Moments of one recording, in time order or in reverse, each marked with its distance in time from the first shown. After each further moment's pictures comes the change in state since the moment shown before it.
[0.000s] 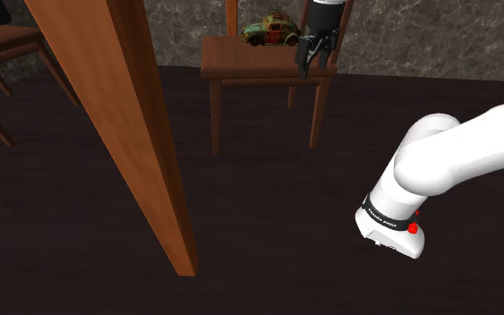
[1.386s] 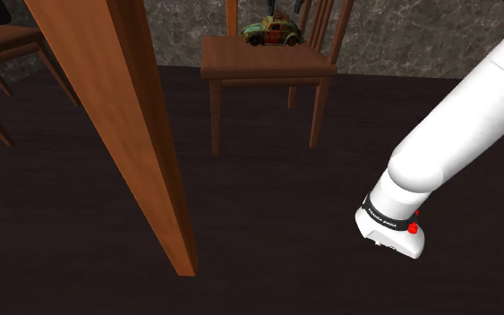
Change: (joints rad) arm -0.131 0.568 -0.087 0.678 -0.031 0.042 0.149
